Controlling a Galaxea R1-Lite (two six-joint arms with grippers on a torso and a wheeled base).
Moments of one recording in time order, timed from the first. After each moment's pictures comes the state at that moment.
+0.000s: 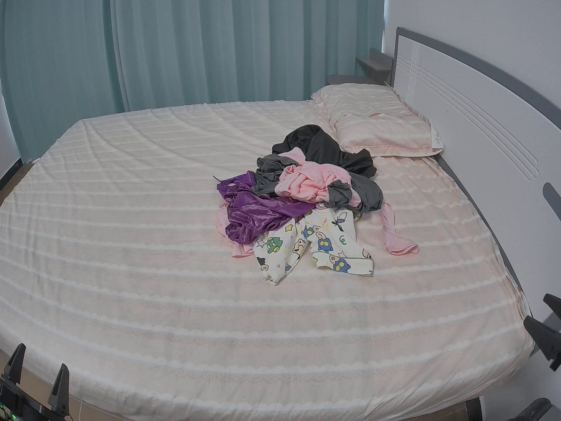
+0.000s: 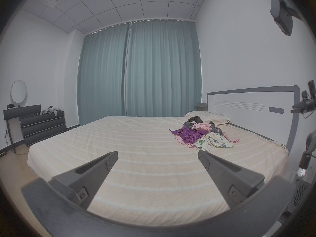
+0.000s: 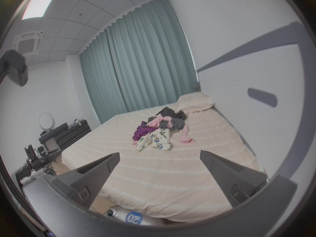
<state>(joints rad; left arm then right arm) 0.00 0.02 -0.02 0.00 0.04 -0.01 0.07 0.49 -0.30 -0.03 0.25 0.18</state>
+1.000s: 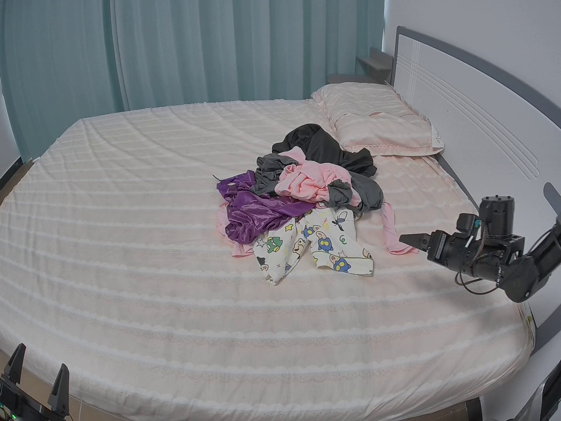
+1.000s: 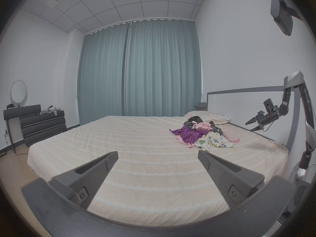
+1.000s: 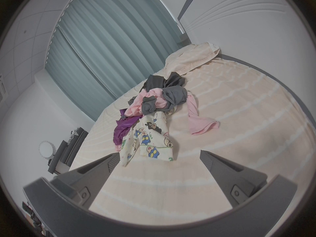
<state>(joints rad) 0.00 0.02 -0.02 0.00 0.04 -0.01 0.17 1.89 -0.63 -0.81 0.23 0.48</state>
